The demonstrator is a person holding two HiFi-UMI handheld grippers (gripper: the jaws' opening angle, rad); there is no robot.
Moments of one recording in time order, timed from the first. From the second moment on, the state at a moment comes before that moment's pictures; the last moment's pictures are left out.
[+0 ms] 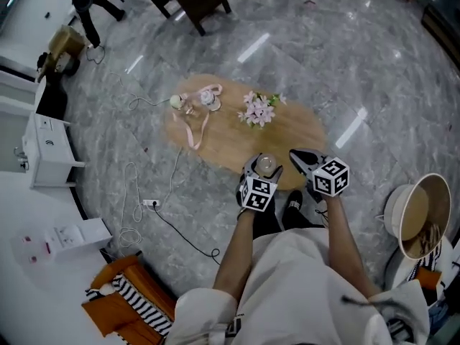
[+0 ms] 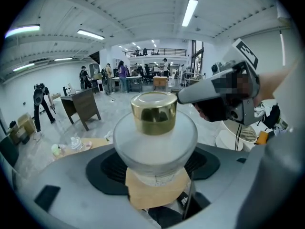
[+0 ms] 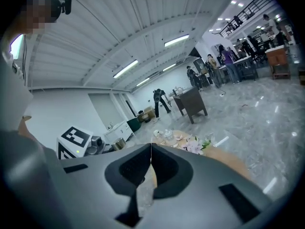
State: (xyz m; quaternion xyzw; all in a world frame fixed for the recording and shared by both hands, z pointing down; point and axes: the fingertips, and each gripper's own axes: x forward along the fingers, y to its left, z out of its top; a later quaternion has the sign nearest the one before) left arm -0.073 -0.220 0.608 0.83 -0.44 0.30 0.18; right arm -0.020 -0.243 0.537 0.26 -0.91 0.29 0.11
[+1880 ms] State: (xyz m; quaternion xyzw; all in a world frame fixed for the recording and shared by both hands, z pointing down) left arm -0.092 -0.177 0.542 0.83 -0.47 0.24 0.17; right arm 0.000 -0.191 0.530 0.40 -0.88 0.21 0.16
